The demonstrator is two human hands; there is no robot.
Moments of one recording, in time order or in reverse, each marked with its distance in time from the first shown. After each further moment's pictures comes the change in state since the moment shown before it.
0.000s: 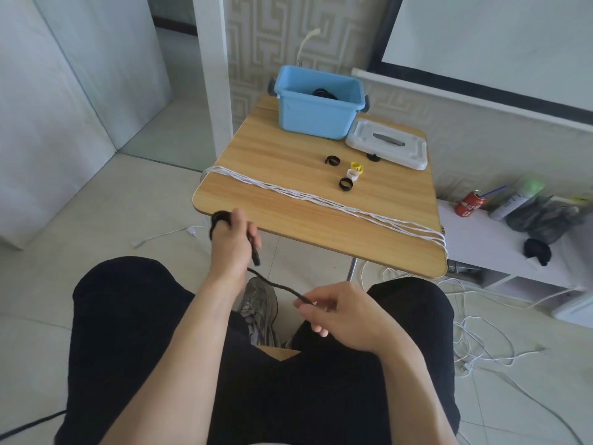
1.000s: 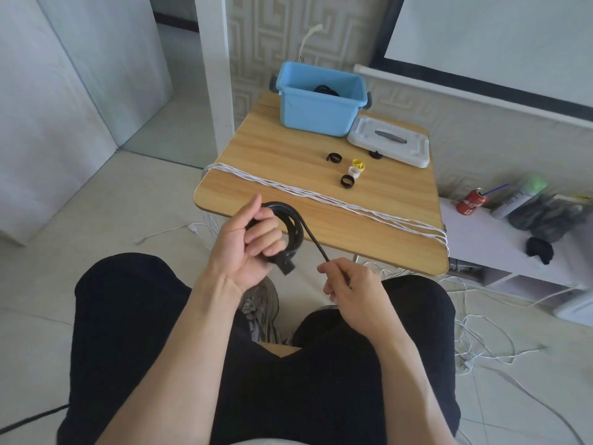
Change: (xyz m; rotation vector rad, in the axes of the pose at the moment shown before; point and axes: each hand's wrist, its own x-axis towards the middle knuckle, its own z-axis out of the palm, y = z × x) left_hand -0.010 0.014 0.002 -0.779 -0.627 -0.345; right_hand 0.018 0.019 0.004 0.093 0.387 0.015
